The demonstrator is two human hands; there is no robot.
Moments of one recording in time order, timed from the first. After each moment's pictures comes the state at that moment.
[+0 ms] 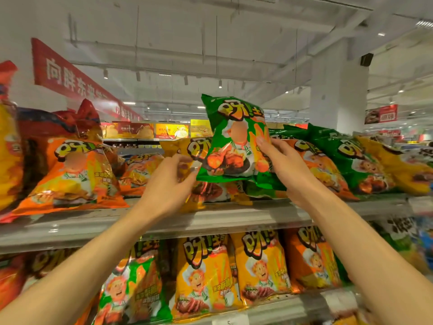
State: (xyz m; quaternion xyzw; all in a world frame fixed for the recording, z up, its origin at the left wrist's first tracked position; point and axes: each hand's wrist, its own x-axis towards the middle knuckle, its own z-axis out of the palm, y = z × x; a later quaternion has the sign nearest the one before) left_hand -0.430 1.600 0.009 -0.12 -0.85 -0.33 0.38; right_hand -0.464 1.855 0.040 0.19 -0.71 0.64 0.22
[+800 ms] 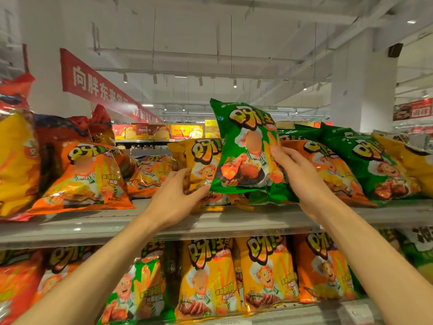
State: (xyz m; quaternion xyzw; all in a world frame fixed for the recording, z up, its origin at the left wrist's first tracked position) left_hand -0.449 1.599 -0.008 -0.08 -0.90 -0.32 0.30; right_hand -0.472 1.877 0.025 0.20 -0.71 0.64 0.20
